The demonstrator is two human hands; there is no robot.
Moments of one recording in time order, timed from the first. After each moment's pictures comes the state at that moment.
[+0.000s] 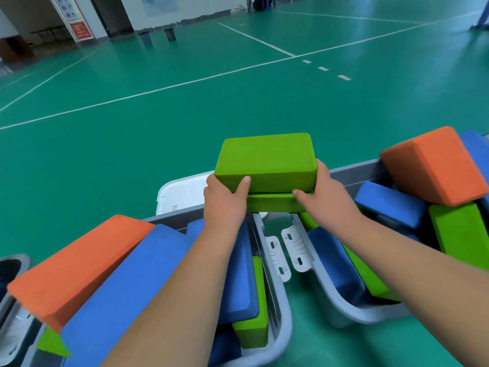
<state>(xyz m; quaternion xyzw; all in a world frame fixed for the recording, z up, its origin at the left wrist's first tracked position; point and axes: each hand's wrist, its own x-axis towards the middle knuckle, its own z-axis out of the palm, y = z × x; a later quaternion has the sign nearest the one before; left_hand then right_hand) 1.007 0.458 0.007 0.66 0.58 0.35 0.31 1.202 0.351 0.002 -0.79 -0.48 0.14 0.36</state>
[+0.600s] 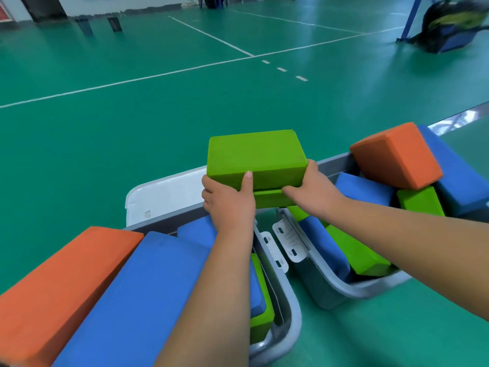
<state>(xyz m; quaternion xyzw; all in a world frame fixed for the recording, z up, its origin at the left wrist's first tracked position) 1.023 0.450 0.004 0.61 0.59 0.36 0.37 1.178 0.357 0.027 -0.84 -0.41 0.18 0.32</state>
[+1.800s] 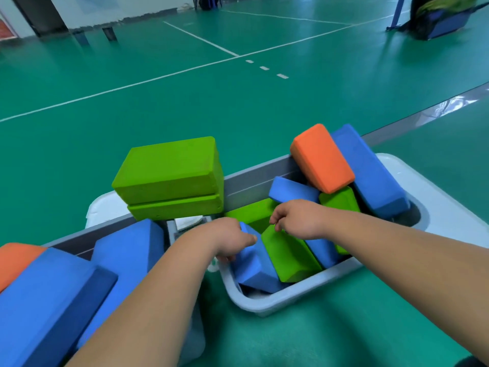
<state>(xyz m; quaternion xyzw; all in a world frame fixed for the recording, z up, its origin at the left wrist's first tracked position) 1.150 0.341 0.008 0.82 0.45 -0.22 0.28 1.330 0.246 -0.009 -0.78 -0.54 0.30 0.09</state>
